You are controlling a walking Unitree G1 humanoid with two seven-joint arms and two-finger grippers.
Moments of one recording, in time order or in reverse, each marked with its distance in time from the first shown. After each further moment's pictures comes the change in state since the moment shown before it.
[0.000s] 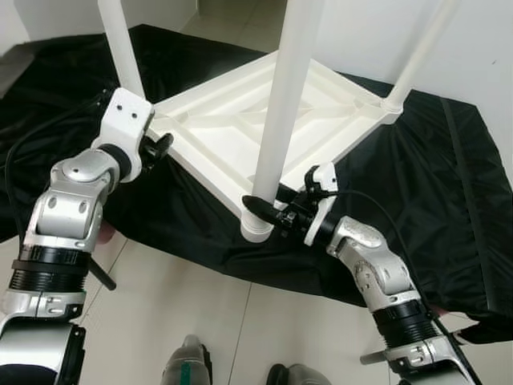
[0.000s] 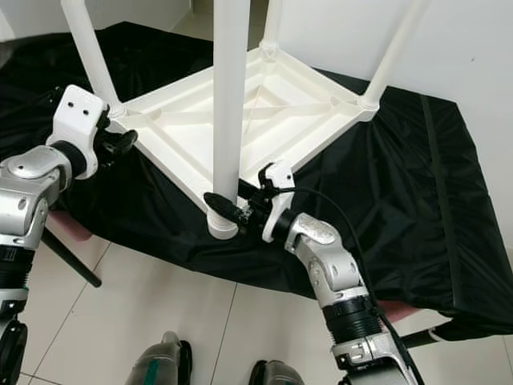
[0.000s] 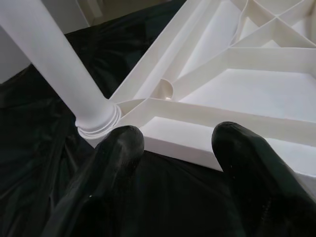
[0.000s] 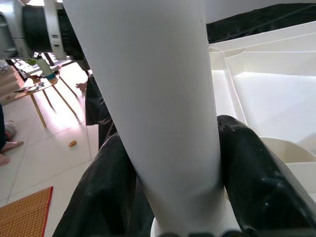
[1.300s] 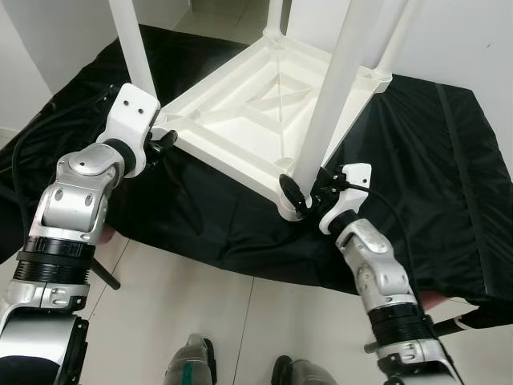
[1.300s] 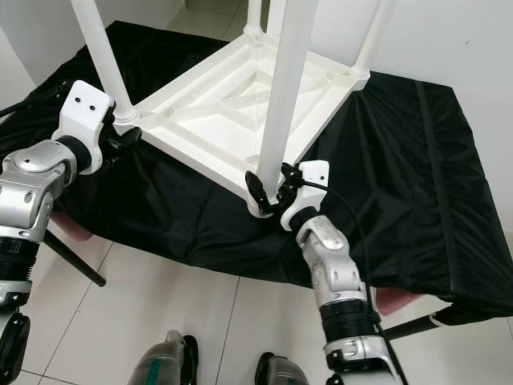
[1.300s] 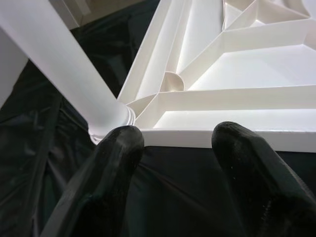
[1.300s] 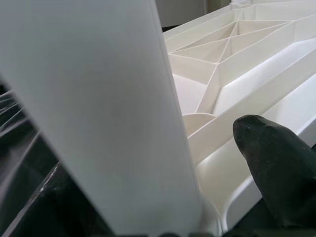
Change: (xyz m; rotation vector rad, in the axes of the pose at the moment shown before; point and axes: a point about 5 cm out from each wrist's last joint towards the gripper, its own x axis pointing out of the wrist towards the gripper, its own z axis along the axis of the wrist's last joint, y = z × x) left arm 0.008 -0.001 0.004 0.016 0.007 -0.014; right arm -0.010 -0.031 -0.006 -0.019 -0.128 -0.548
